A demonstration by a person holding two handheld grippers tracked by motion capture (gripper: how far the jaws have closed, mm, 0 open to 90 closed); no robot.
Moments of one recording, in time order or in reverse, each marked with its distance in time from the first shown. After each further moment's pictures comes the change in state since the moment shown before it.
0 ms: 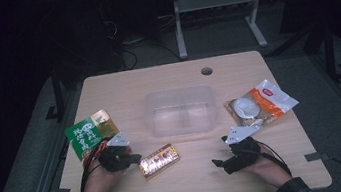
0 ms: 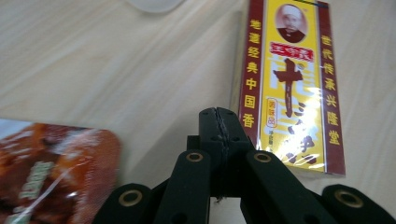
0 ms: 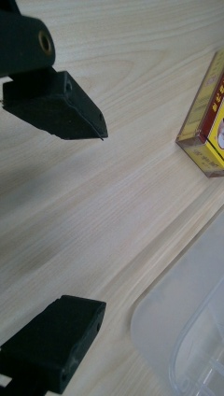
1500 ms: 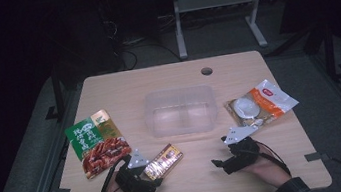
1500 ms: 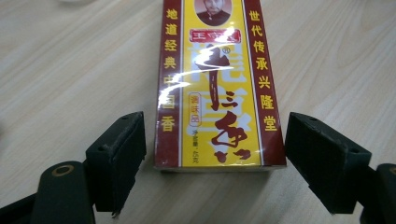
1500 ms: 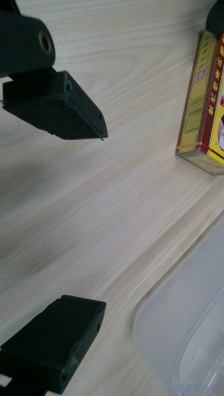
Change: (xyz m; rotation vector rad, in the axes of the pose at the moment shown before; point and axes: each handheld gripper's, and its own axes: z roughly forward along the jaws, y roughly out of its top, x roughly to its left) left arm -0.077 -0.005 0.019 0.007 0.113 0.001; right arm 0.000 0.000 0.003 0.014 -0.003 0.000
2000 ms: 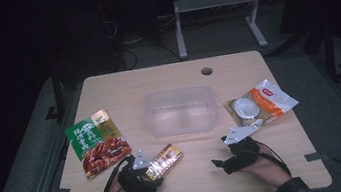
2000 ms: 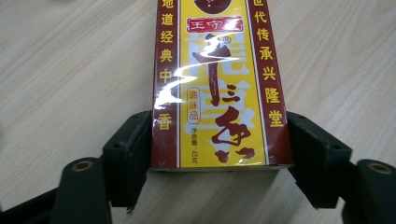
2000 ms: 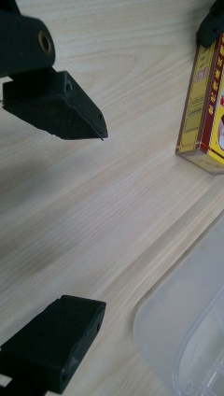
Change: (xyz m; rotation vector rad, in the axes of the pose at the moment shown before) left arm -0.002 0.001 0.004 0.030 0.030 0.035; right arm 0.000 0.000 0.000 0.001 -0.002 -0.004
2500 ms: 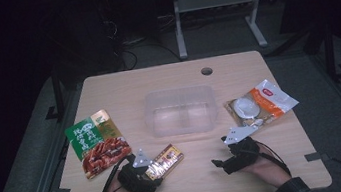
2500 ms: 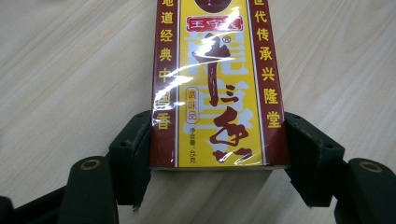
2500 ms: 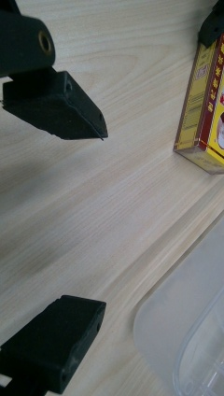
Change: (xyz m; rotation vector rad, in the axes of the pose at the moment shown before) left arm 0.005 0.003 -0.002 0.004 -0.048 -0.015; right arm 0.000 0.000 0.000 0.001 0.000 0.000
